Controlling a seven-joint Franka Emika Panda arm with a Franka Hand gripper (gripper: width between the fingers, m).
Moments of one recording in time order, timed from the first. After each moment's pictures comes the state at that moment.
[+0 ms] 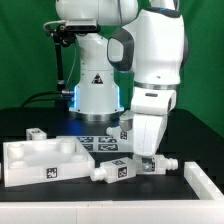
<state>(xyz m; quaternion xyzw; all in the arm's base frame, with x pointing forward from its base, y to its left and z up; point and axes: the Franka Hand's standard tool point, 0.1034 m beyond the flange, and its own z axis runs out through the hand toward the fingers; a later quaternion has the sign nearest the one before) 0.478 0.084 0.009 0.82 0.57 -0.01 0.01</state>
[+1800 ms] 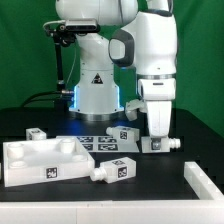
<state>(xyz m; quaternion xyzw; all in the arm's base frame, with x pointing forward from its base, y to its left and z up) 0.382 0.122 0.009 0.75 0.66 0.03 -0.01</state>
